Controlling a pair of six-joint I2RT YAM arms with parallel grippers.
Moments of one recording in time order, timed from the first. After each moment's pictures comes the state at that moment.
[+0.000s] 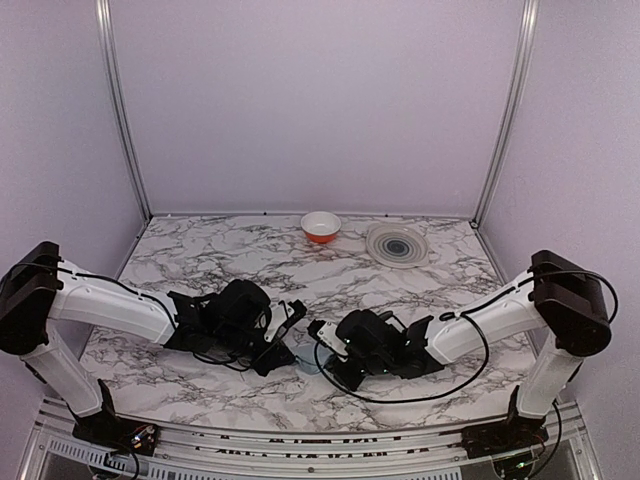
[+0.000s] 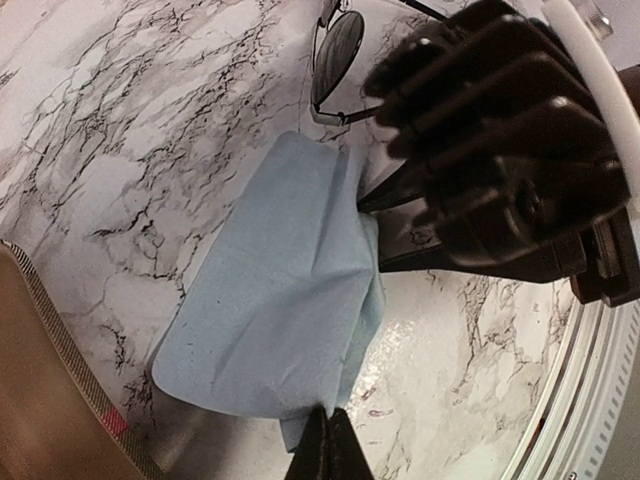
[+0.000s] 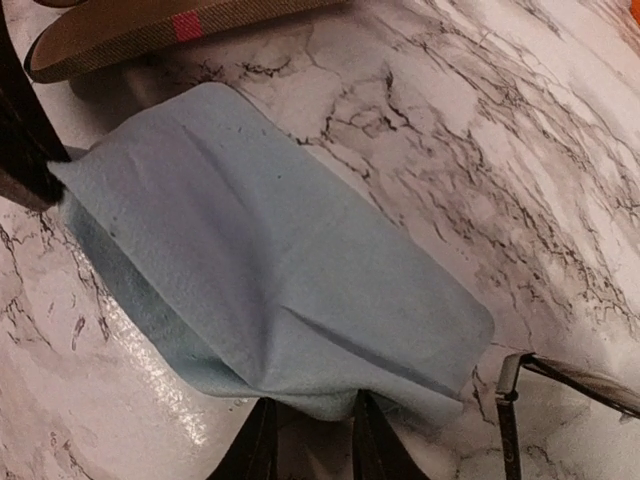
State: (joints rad) left arm -1.02 1.60 0.80 -0.05 0.18 -0.24; right arm 1.13 1.73 0.79 0.05 0.16 0.12
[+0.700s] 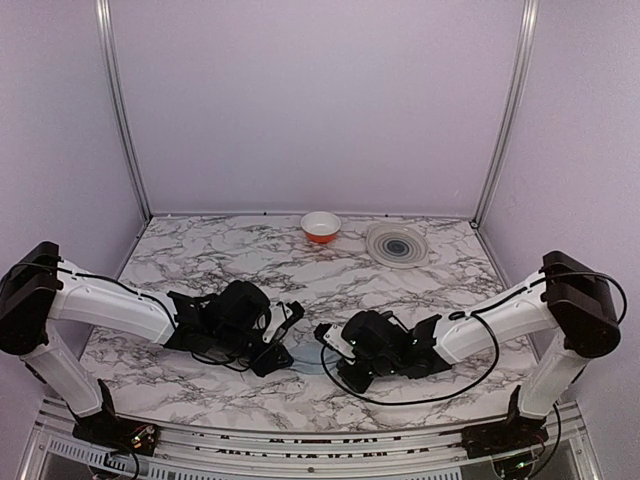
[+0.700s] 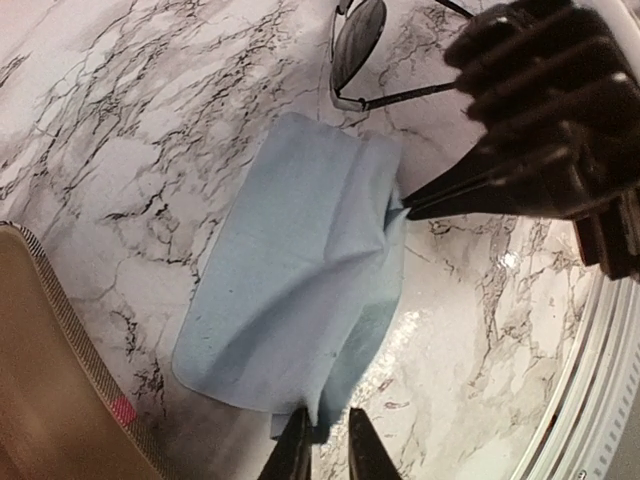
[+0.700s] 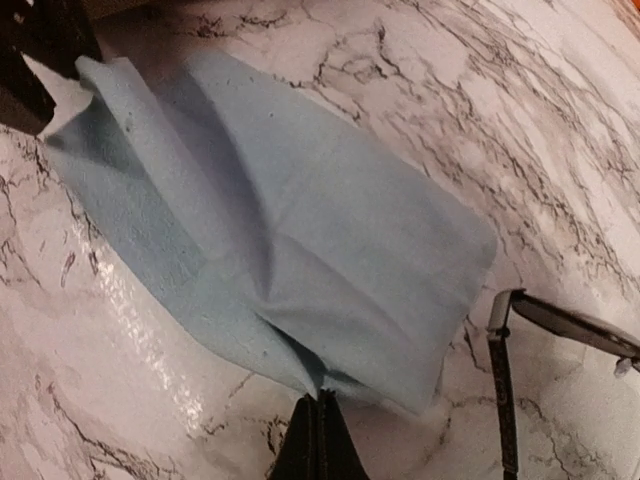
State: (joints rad) left arm -1.02 1.60 0.80 -0.07 0.15 -0.24; right arm 1.14 1.70 0.78 -0.01 0.17 0.12
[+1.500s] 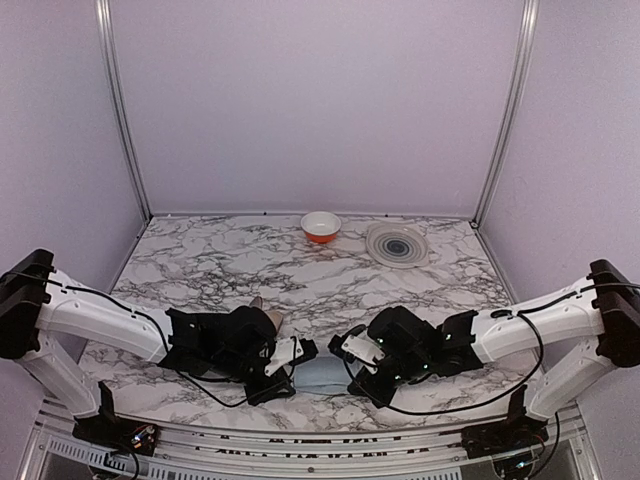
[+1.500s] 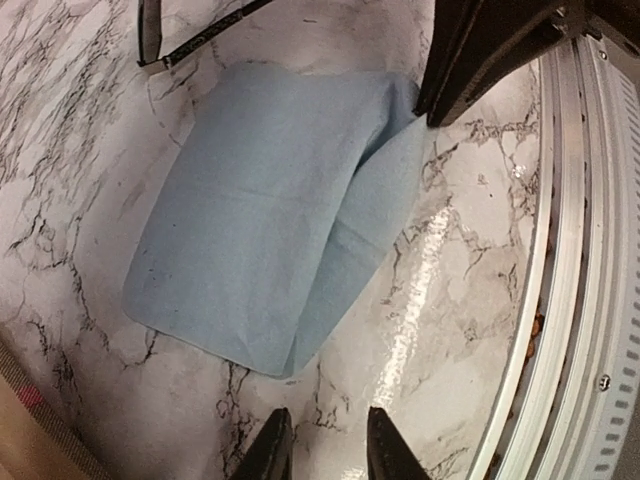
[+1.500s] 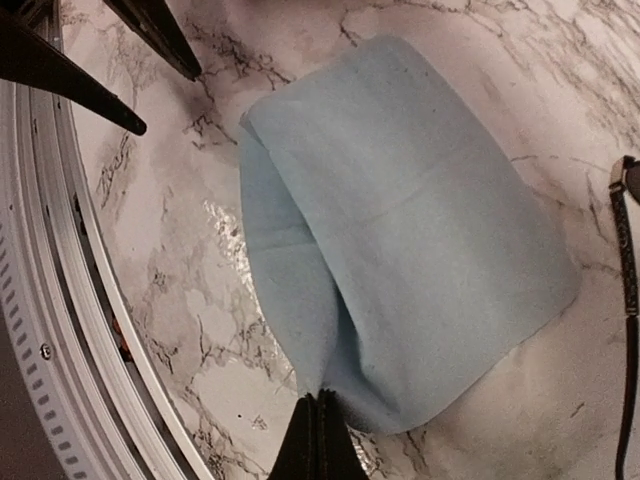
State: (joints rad) left arm -1.17 1.56 0.77 -0.14 0.14 -0.02; right arm 1.14 1.45 0.69 -0.20 -0.15 0.20
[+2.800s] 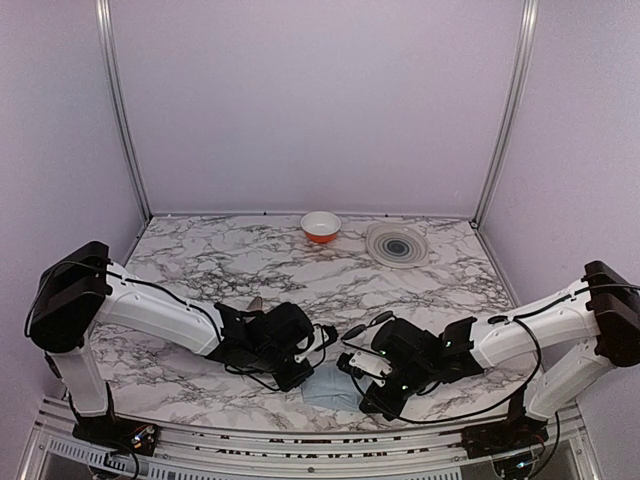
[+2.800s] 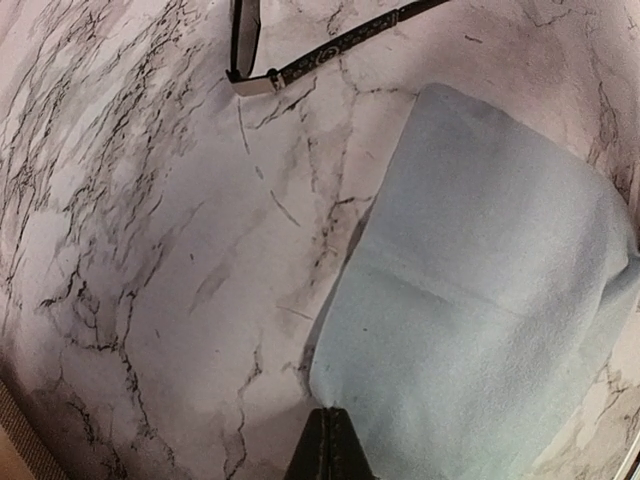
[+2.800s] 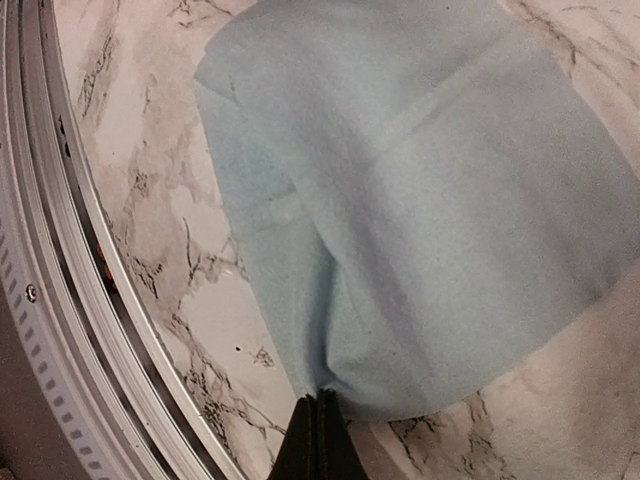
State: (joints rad) left arm -1.16 1.84 1.00 -0.18 -0.06 -0.09; right arm 1.14 1.46 0.63 -0.26 -0.25 0.25
